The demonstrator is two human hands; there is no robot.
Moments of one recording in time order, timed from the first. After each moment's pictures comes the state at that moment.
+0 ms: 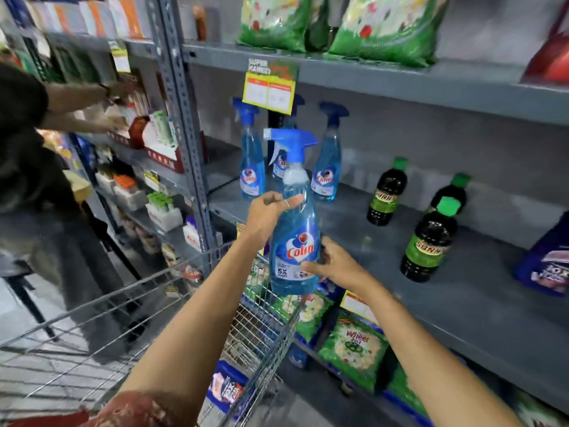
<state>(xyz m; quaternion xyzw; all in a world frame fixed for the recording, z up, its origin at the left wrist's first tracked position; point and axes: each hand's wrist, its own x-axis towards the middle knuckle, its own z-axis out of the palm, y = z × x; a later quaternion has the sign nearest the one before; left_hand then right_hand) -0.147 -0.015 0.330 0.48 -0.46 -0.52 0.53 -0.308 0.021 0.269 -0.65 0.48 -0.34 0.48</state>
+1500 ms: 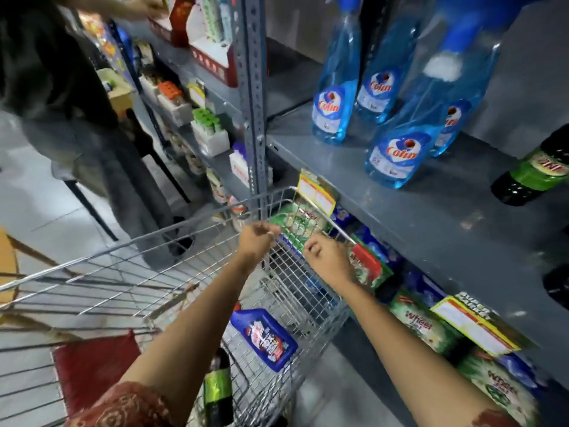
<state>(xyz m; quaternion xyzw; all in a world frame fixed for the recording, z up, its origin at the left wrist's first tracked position) -0.015 -0.049 0.125 0.68 -0.34 -0.49 0.42 -0.182 -0.048 0.133 -0.73 0.58 -0.20 0.31</state>
